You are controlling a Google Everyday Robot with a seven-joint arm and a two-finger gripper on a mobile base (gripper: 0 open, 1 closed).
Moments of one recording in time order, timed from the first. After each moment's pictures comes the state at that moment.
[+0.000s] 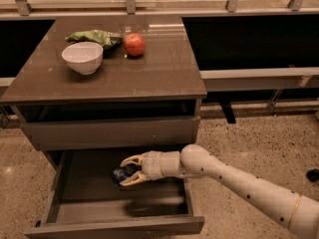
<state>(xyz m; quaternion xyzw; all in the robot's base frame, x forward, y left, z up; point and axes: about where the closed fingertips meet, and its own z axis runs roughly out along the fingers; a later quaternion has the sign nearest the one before) 0.543 0.110 0.540 -0.66 0.48 0.26 0.52</state>
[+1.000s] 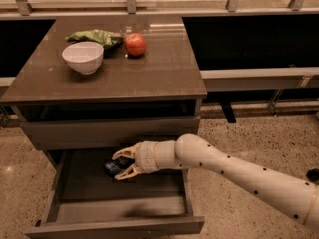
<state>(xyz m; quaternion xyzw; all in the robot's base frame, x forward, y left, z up) 0.529 0.121 0.611 -0.73 0.40 0.17 0.53</state>
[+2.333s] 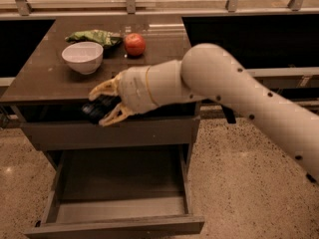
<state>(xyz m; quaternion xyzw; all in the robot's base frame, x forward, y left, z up) 0.508 0.129 0.893 -0.79 0.27 0.05 0.55</state>
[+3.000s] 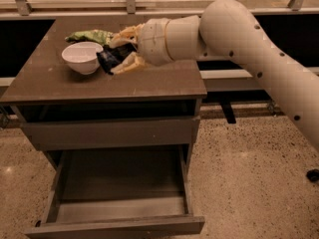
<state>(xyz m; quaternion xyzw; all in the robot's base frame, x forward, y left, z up) 0.610 0.086 0.965 -0.71 0.40 0.05 0.58</state>
